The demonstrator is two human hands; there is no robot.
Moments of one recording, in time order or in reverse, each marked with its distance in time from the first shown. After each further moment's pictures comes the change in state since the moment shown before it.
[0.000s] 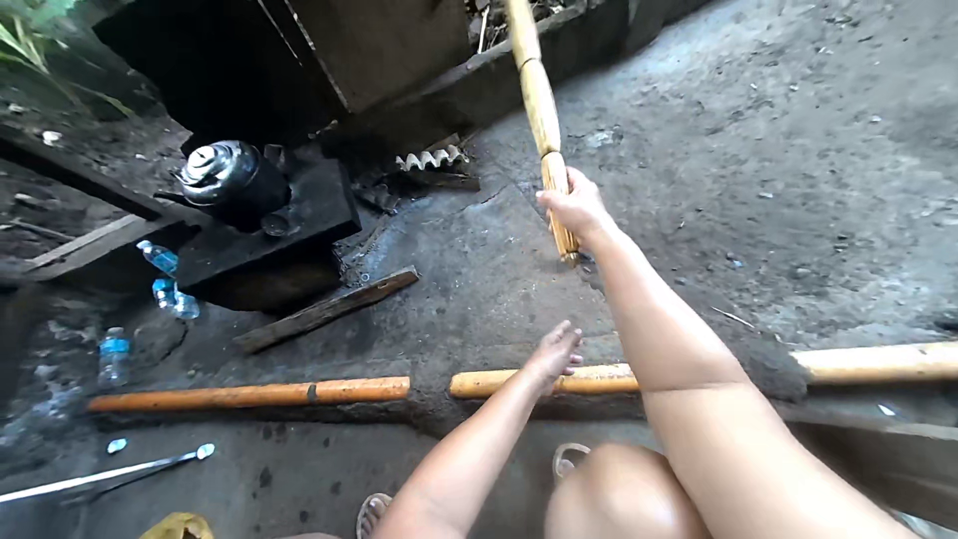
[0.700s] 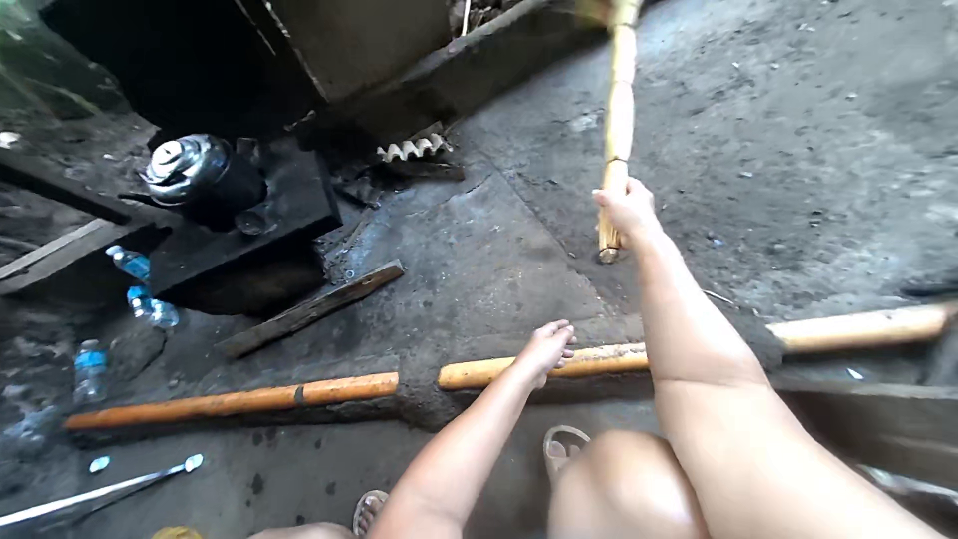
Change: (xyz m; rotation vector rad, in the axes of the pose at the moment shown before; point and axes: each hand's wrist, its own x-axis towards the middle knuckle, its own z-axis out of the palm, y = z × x) left_hand 0.002 -0.005 0.012 0.091 -0.007 -0.075; right_hand -0.006 0.070 -0.082 0.012 0.289 0.232
